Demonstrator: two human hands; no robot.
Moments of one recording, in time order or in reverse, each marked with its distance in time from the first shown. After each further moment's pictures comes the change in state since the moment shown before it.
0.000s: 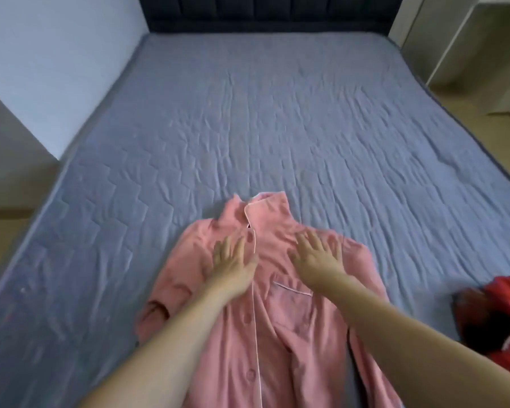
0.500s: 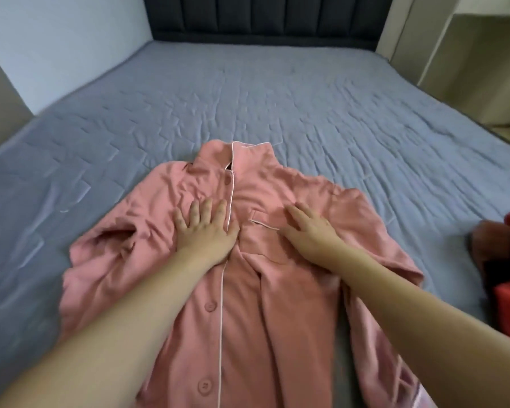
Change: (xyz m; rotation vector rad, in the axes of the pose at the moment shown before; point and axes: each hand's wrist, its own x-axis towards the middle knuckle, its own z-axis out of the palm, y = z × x) left_hand 0.011 -0.027 0.117 0.264 0.415 0.064; right_hand -0.011 0.071 0.104 0.179 0.261 -0.267
